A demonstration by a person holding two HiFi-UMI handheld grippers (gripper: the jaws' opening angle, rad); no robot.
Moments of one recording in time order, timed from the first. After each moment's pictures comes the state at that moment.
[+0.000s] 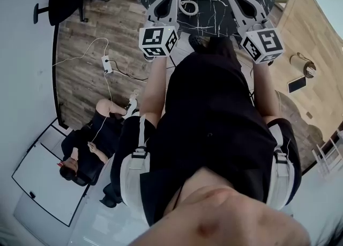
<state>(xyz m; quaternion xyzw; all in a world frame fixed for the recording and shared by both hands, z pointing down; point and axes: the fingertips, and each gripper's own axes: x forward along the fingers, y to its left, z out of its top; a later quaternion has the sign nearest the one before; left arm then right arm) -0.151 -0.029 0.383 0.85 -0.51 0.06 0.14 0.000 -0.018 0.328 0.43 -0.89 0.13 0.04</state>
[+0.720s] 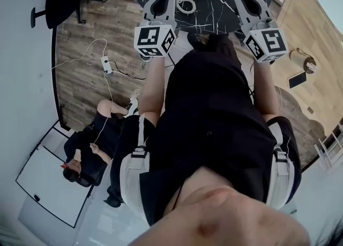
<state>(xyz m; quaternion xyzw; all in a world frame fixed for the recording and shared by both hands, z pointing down) -0.143 -0.035 0.361 0.86 -0.49 0.05 0.13 0.019 -0.023 0.316 0.46 -0.88 0.11 0.03</state>
